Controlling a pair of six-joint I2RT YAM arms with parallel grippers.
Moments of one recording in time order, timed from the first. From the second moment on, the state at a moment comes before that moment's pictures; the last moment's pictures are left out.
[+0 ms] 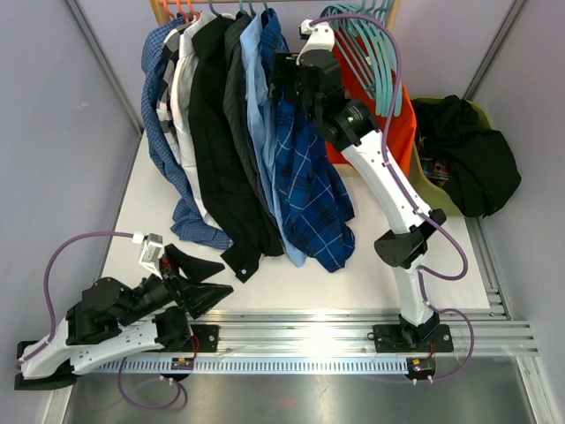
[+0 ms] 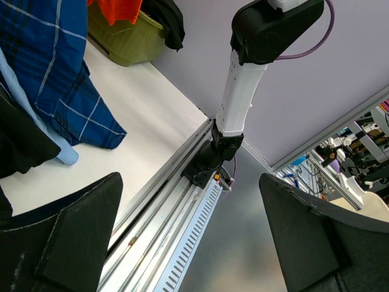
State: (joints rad) left arm -1.25 0.01 0.63 -0.53 -0.17 -0.64; right arm 0.69 2.11 2.64 -0.63 0.40 0.29
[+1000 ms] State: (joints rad) left arm -1.25 0.01 0.59 -0.52 -0.17 -0.66; right arm 0.67 2.01 2.55 -0.71 0.32 -0.14
